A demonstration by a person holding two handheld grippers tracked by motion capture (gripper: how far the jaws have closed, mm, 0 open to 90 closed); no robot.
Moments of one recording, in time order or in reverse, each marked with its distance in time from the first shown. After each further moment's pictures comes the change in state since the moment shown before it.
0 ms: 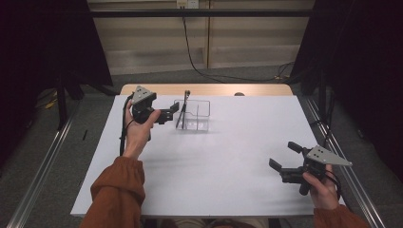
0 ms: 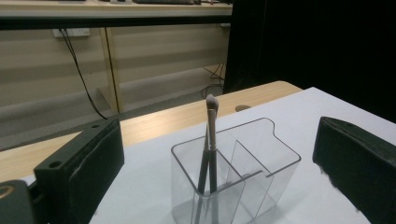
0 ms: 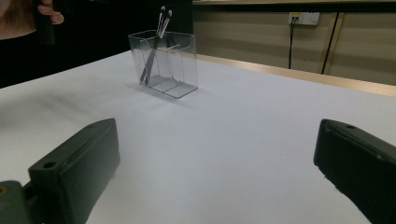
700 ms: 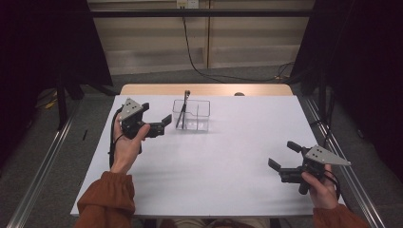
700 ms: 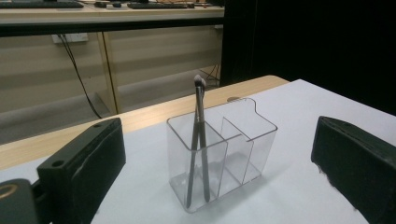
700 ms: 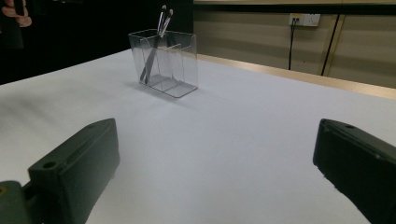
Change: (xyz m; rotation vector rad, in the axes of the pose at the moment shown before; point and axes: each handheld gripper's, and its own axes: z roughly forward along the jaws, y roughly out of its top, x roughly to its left) left arm -0.007 -0.020 -0.045 -0.021 -0.033 0.032; right arm 0.001 0.001 0.002 0.004 0.000 -0.020
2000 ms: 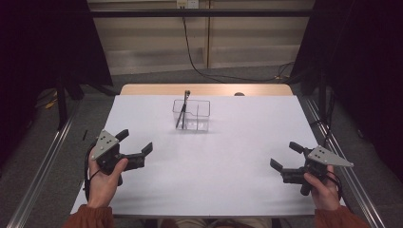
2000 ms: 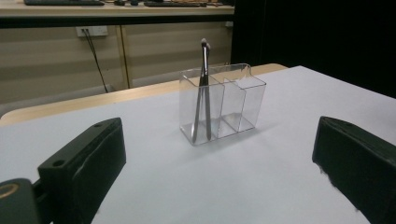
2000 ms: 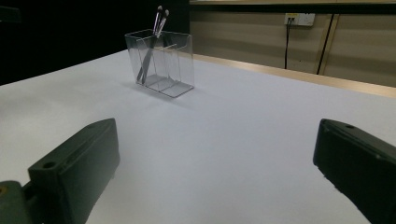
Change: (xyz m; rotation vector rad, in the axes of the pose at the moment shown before) left arm -0.014 -0.044 -0.088 0.000 0.073 -0.024; right arm -0.001 -0.001 -0.005 -0.001 -0.015 0.008
